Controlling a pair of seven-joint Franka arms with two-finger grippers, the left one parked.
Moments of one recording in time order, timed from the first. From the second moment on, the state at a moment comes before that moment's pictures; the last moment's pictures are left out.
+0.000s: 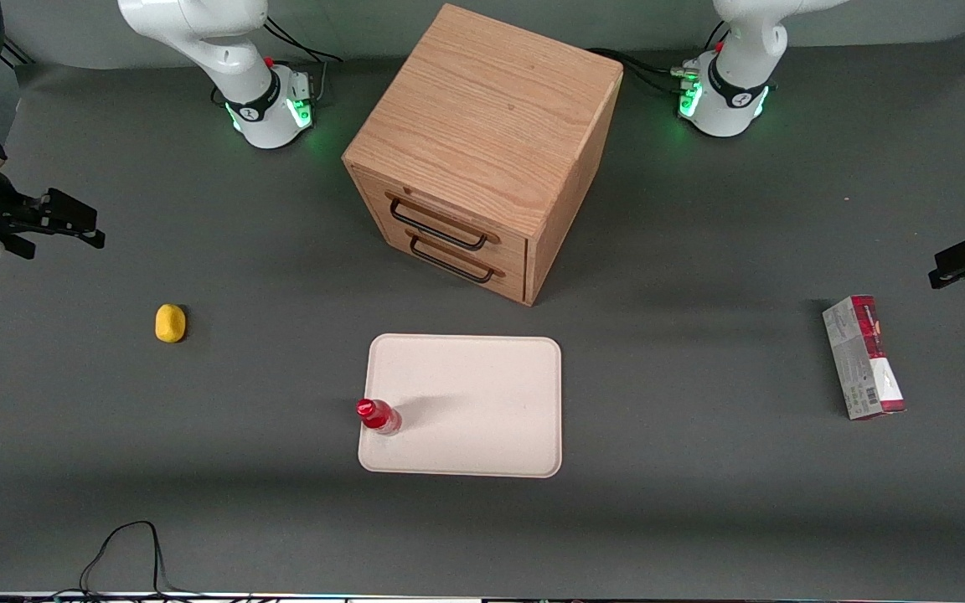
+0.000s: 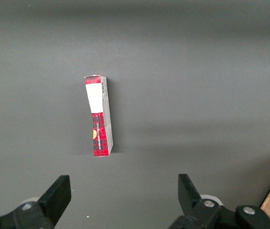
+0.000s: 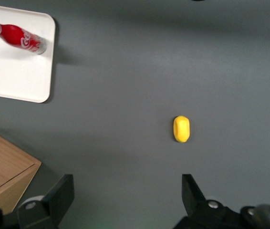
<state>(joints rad) 0.02 -0.05 -0.06 -1.68 0.00 1.63 -0.14</state>
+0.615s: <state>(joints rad) 0.02 -0.05 -0.07 -1.68 -0.01 1.65 -0.05</state>
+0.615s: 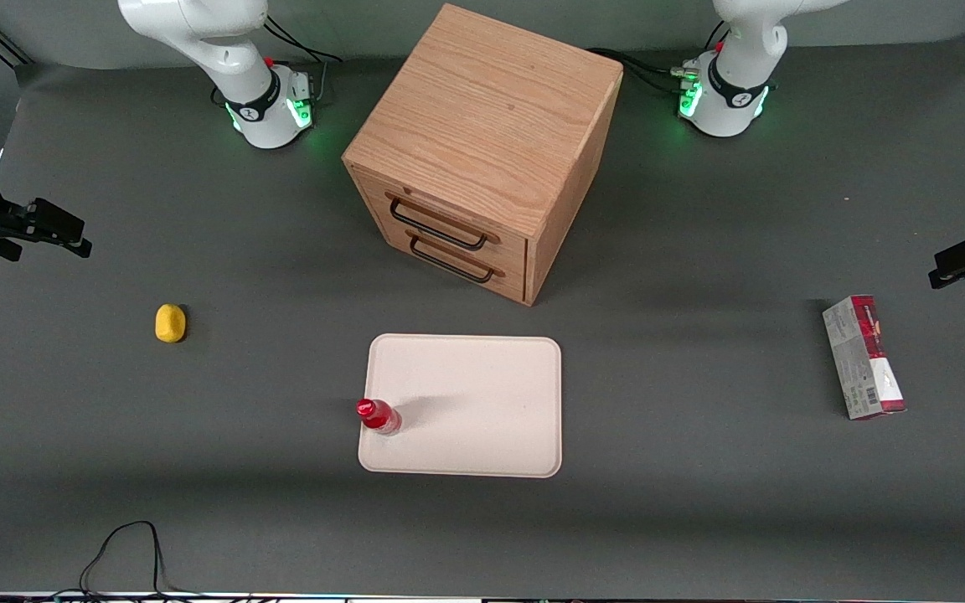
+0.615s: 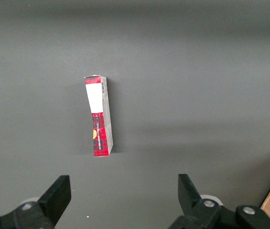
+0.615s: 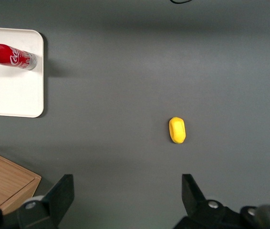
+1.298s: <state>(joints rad) 0.02 -0.02 -0.07 -1.65 -0.03 1.63 -0.05</state>
